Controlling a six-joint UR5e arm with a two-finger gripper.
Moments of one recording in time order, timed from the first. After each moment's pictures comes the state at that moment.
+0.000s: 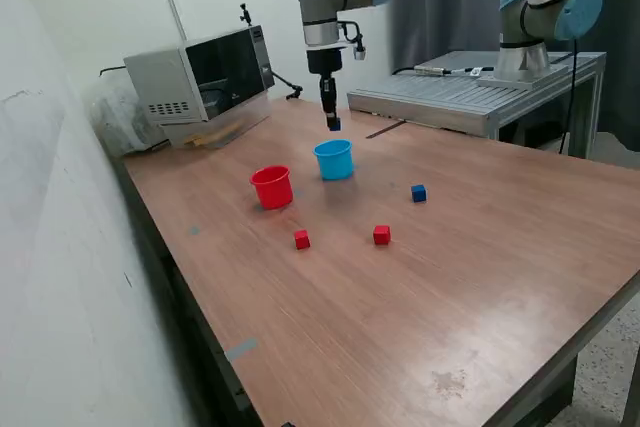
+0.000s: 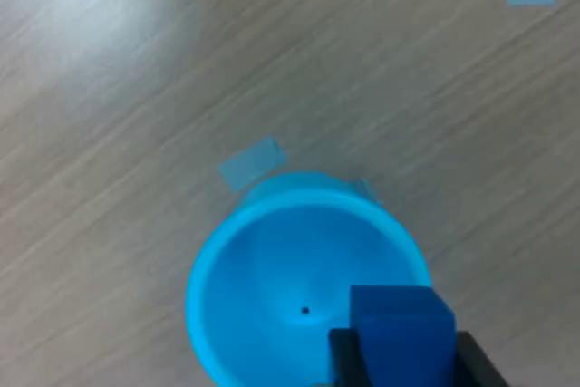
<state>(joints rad) -0.30 -1.11 1.70 -2.23 -1.57 3.47</state>
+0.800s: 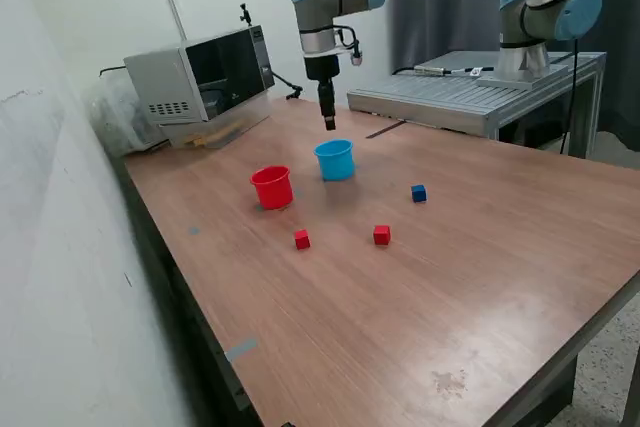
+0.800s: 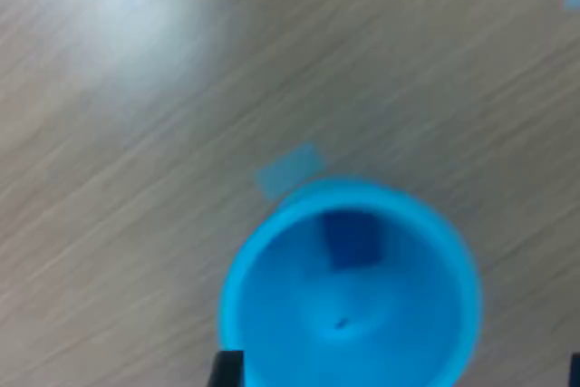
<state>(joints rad) -0.28 -1.09 1.66 -2.16 -1.62 3.46</state>
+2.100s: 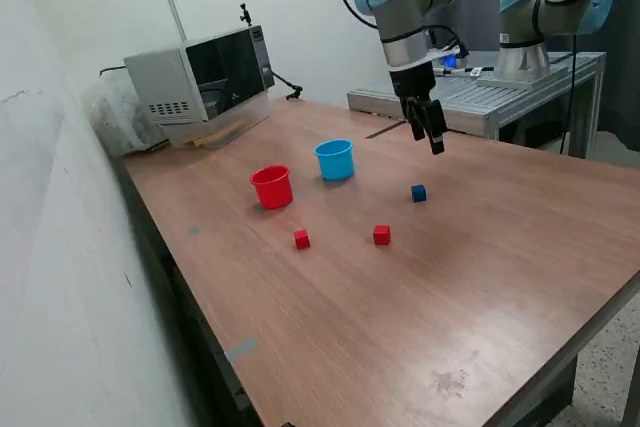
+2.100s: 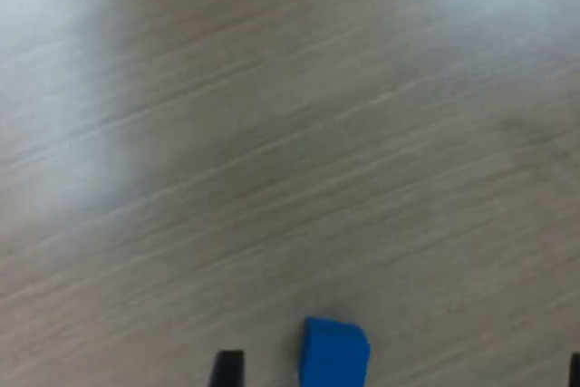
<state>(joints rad) 0.05 -1.05 1.68 -2.10 -1.47 3.63</state>
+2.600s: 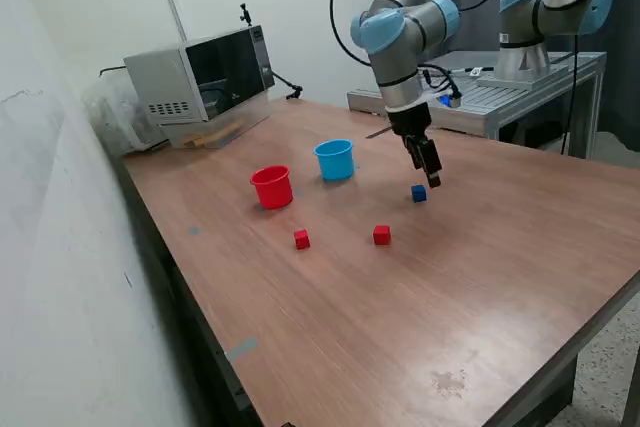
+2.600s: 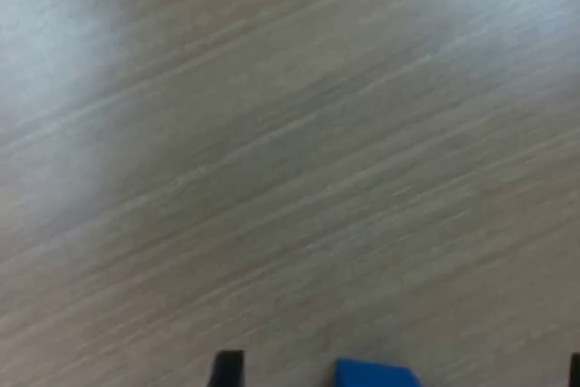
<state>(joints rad) 0.04 -0.93 1.66 -2.15 -1.48 3.66</state>
